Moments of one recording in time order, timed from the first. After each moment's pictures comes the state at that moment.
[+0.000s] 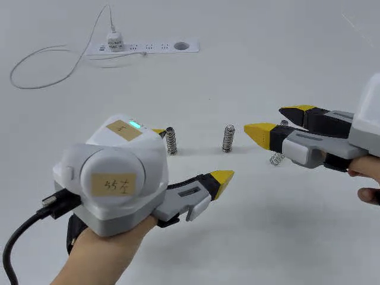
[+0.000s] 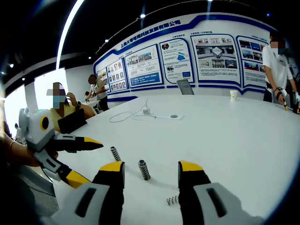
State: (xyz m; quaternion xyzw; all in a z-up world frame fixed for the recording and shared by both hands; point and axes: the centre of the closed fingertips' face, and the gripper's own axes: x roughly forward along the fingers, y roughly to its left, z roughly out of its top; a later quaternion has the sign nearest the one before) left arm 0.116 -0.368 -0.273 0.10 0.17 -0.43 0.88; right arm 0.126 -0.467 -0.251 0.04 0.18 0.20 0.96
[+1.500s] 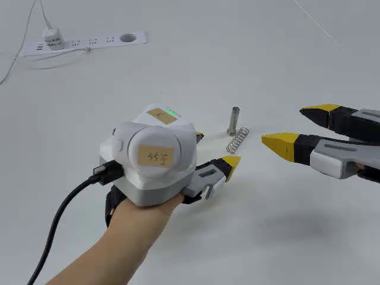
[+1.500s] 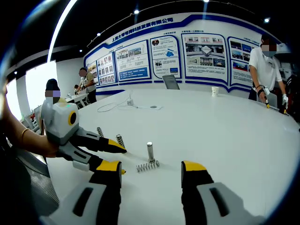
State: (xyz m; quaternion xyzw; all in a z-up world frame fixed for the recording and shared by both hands) left arm 0.106 -0.477 -0.317 0.10 0.21 -0.53 0.82; right arm 0.070 -0.538 -0.260 0.01 0.21 0.15 0.97
